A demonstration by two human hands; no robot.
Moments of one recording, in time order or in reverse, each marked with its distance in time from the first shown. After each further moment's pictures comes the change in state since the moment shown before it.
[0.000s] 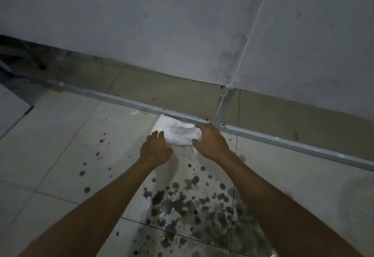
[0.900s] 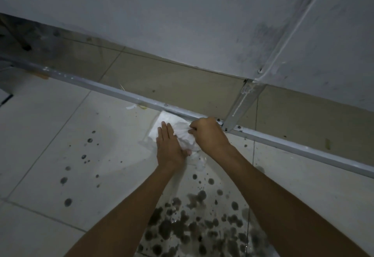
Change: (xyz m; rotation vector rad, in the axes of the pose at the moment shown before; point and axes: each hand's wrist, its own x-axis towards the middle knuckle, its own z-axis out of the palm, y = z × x) left_hand 0.066 0.017 0.076 -0.270 0.102 -0.103; right_hand 0.081 -0.005 0.023 -0.126 -0.001 -0.108
